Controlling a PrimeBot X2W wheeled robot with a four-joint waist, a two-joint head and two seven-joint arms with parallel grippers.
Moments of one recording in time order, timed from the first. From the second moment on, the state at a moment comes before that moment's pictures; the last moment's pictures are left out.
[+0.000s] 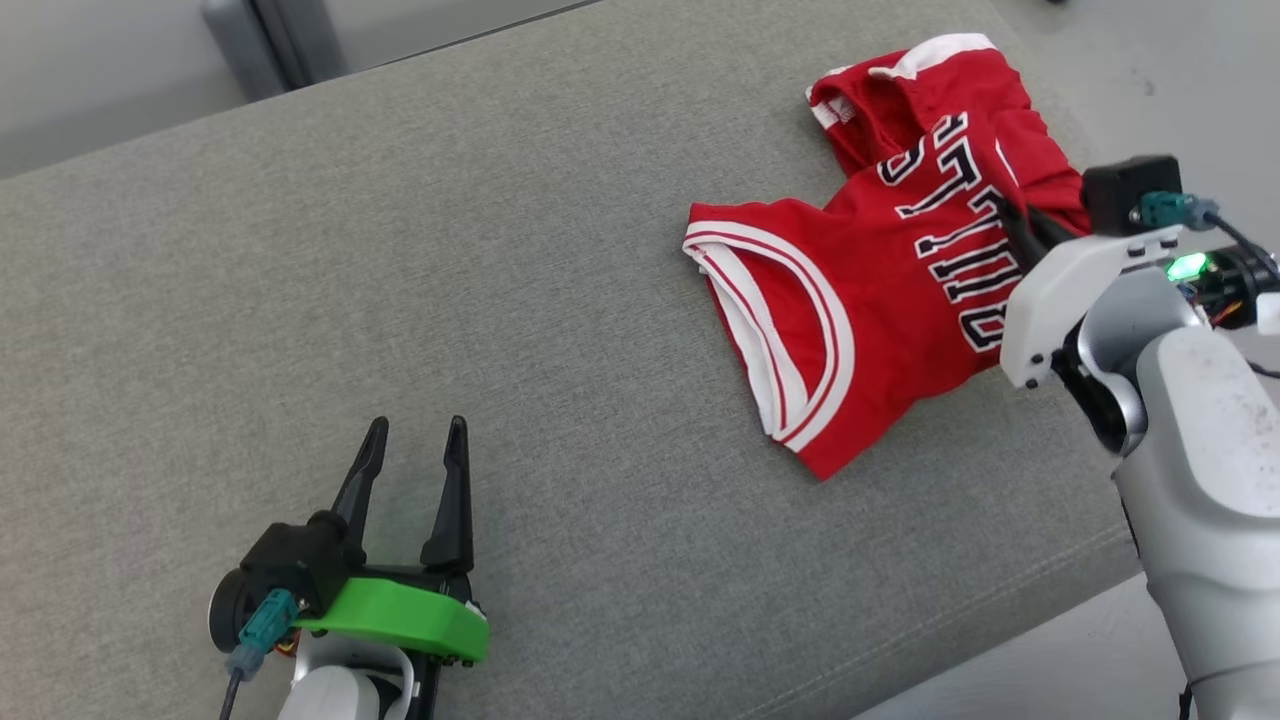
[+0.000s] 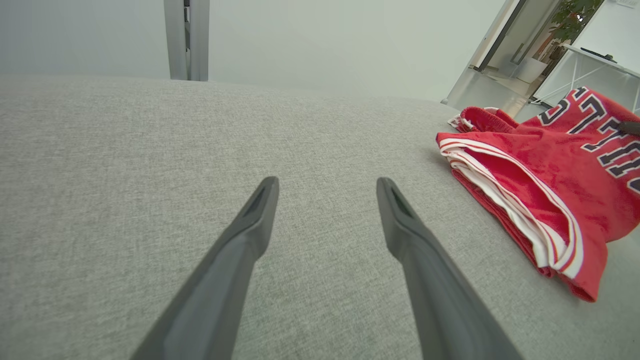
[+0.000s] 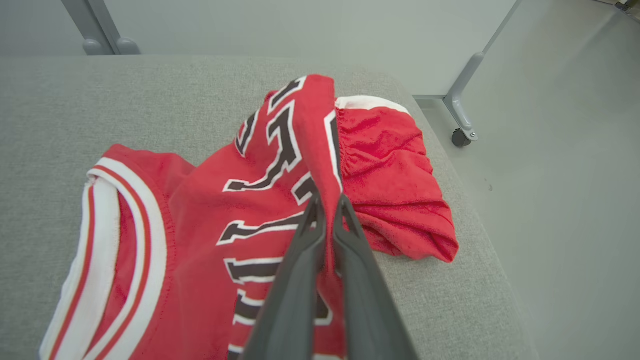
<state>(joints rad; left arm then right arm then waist) -0.12 0.05 -0.19 0.22 -0.31 -0.11 -0.26 -0.65 -0.20 0.07 0.49 0.16 0.13 0.22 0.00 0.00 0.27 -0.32</state>
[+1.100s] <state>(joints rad) -0.14 0.05 -0.20 0.21 -0.30 -0.11 -0.26 -0.93 -0.32 -0.36 0.80 -0.07 0.13 0.11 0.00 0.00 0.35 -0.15</state>
